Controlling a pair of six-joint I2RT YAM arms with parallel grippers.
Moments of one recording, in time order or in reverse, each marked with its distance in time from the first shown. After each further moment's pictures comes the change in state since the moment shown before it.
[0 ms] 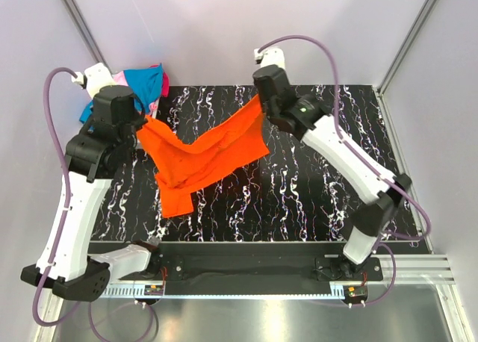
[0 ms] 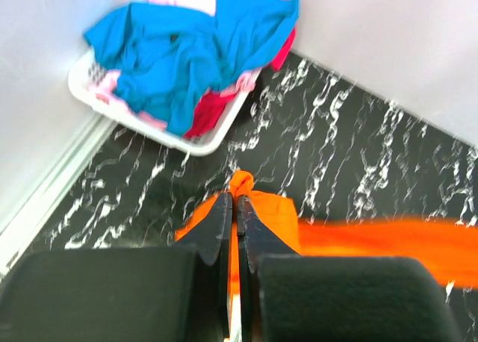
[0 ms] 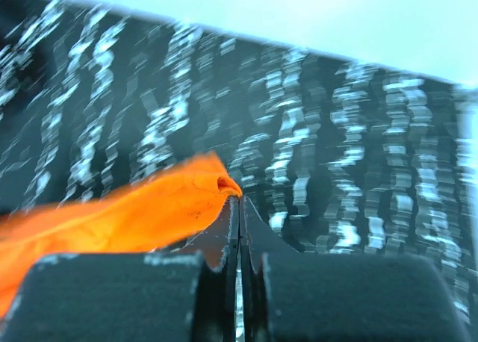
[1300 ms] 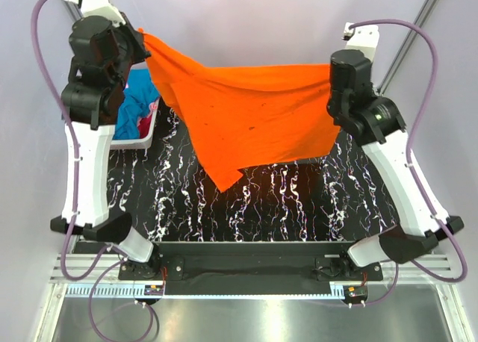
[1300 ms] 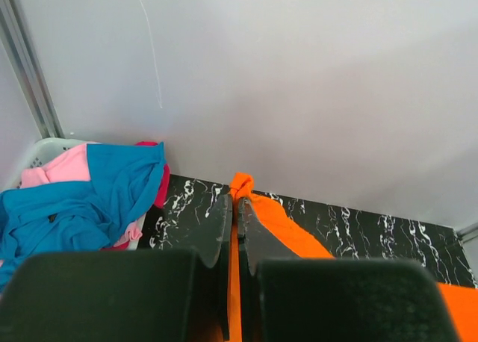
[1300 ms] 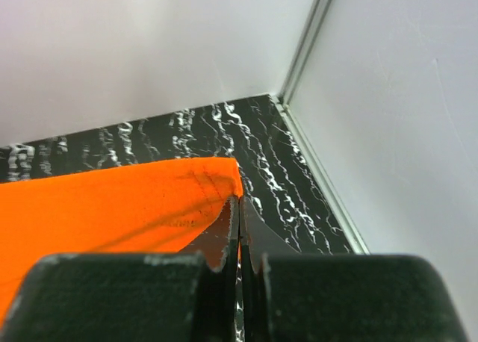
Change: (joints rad) left arm 0.120 0.451 0.684 0.198 0.388 0.228; right arm -0.231 -0.305 -0.029 -0.048 0.316 -0.063
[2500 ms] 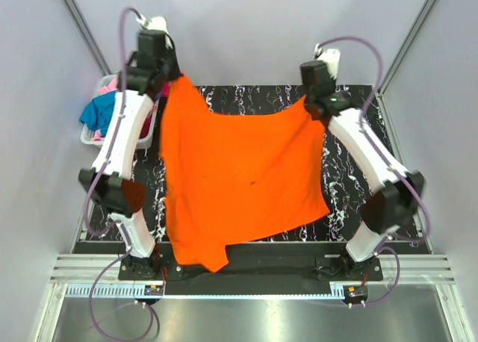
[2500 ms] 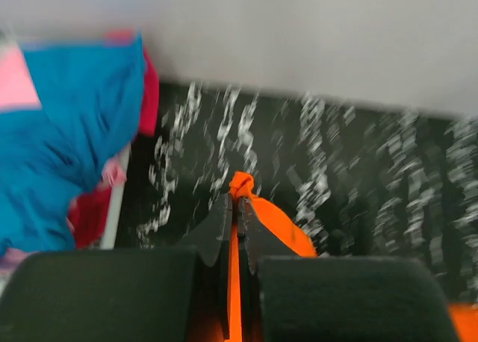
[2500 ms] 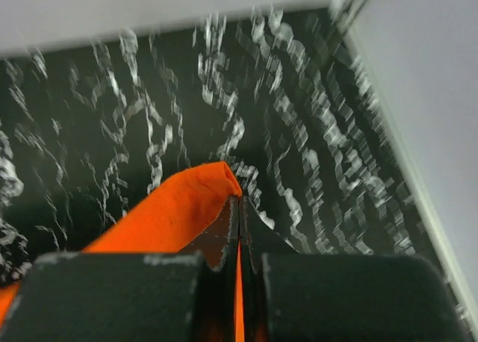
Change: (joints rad) left arm 0.001 0.202 -0.154 -0.002 0.073 0.023; right arm -0.103 0.174 -0.190 0.146 -0.203 0.118
